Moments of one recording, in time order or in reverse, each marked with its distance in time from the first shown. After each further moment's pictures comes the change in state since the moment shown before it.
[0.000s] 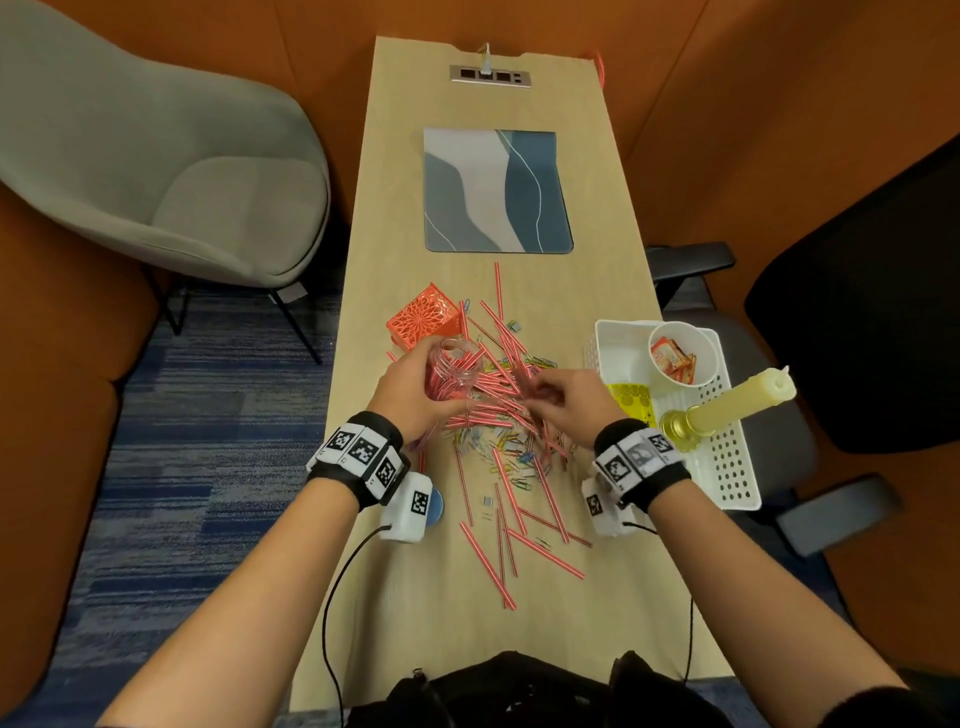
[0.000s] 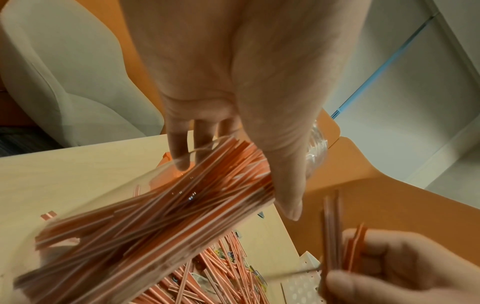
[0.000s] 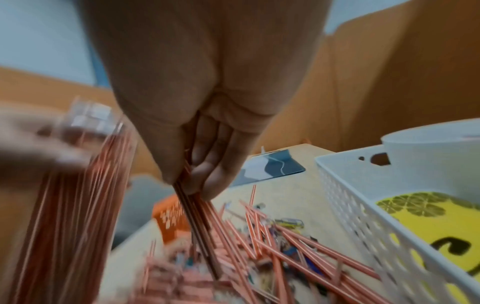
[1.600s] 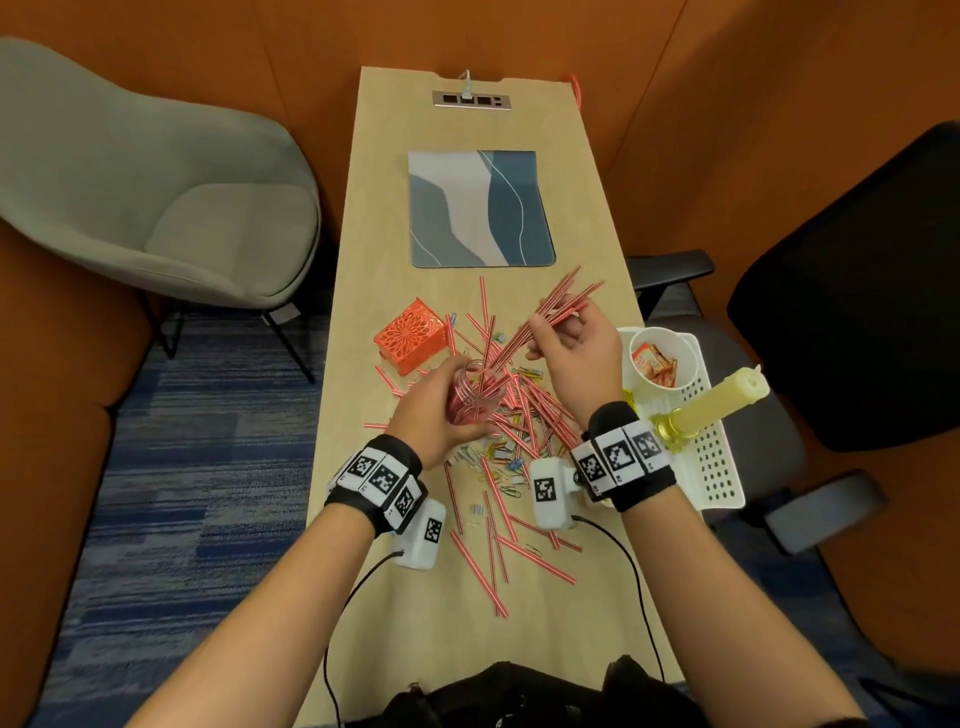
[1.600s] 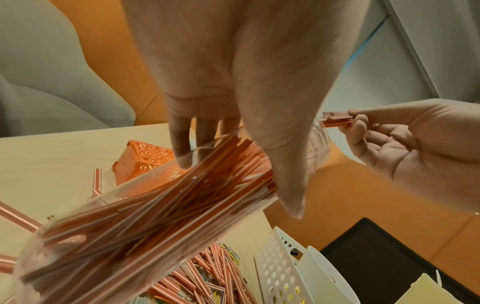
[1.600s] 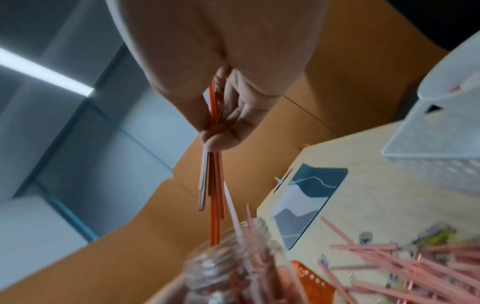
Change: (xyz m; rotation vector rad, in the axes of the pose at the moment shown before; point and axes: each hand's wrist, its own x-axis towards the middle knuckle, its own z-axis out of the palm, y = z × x) left_hand -0.017 0.034 0.027 0.015 -0.046 0.079; right_hand -0.011 -0.072 -0.041 0.749 0.572 0.044
